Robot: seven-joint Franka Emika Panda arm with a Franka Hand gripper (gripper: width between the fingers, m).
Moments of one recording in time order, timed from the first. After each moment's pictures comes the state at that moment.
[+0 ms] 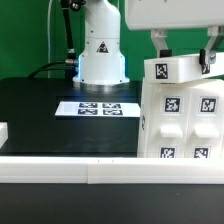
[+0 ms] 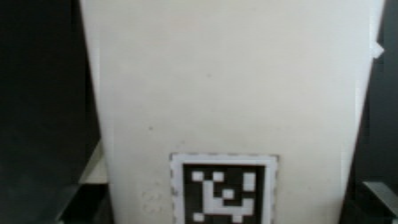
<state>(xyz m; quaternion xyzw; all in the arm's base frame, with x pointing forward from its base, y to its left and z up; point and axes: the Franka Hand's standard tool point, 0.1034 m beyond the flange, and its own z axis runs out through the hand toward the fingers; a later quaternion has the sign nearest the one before) 0.622 0.077 0.162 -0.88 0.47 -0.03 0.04</state>
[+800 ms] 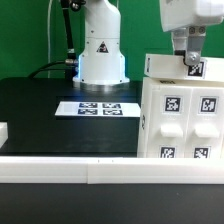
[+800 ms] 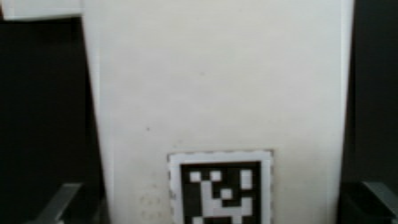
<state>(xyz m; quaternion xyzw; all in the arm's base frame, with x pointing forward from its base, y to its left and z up) 0.617 0.082 0.161 -0.67 0.74 -0.02 0.06</state>
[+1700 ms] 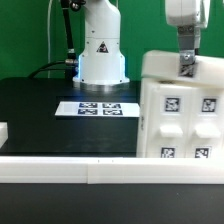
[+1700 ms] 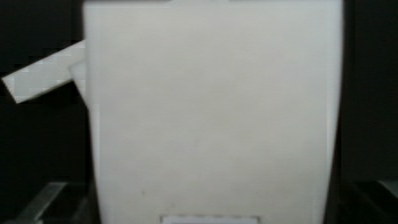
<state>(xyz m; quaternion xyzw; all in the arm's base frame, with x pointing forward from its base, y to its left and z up) 0.618 0.092 0.162 -0.56 0.82 0.01 0.08</state>
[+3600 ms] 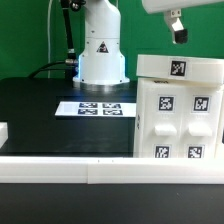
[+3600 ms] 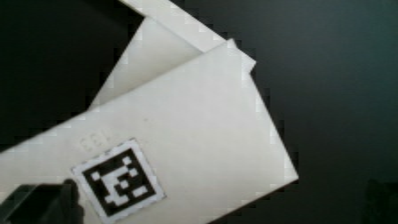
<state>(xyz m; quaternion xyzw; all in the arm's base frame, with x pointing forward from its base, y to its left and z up) 0.634 0.100 0.193 -0.90 0.42 0.01 0.09</state>
